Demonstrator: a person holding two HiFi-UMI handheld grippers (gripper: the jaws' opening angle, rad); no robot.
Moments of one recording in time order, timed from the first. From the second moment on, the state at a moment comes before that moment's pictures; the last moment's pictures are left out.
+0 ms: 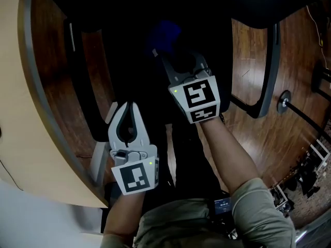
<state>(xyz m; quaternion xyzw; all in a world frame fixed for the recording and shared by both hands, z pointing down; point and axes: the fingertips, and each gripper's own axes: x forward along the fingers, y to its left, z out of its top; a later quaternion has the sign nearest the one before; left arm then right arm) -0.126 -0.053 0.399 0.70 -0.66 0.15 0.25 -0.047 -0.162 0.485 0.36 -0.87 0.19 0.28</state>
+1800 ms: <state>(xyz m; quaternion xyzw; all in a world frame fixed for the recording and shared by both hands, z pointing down) 0.048 -0.063 0.434 0.80 -0.51 0.21 0.23 0.190 -0.152 0.544 0.55 -0.71 0.28 0.33</state>
